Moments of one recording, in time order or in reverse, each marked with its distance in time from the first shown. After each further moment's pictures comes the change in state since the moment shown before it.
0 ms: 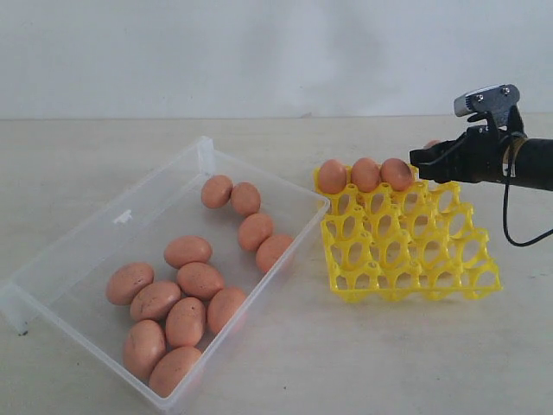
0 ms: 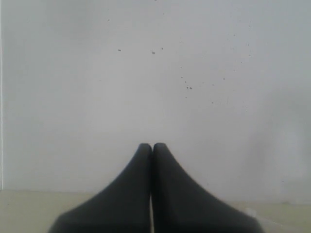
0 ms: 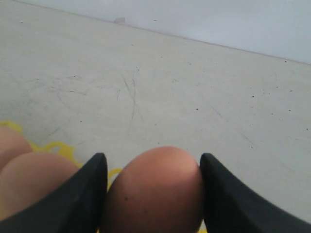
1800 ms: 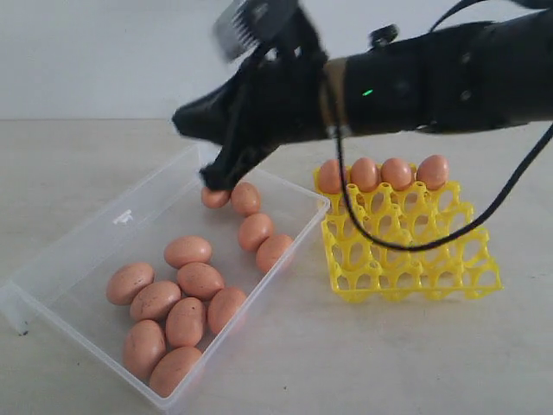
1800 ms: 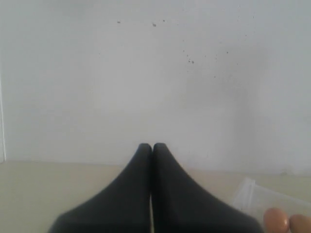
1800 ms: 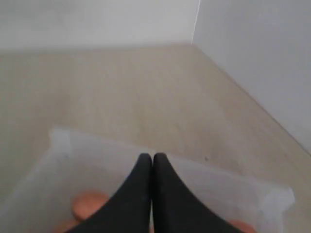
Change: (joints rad) left arm 0.000 0.000 0.000 0.000 0.100 0.000; right arm 0.682 -0.434 0.000 -0.373 0.089 0.304
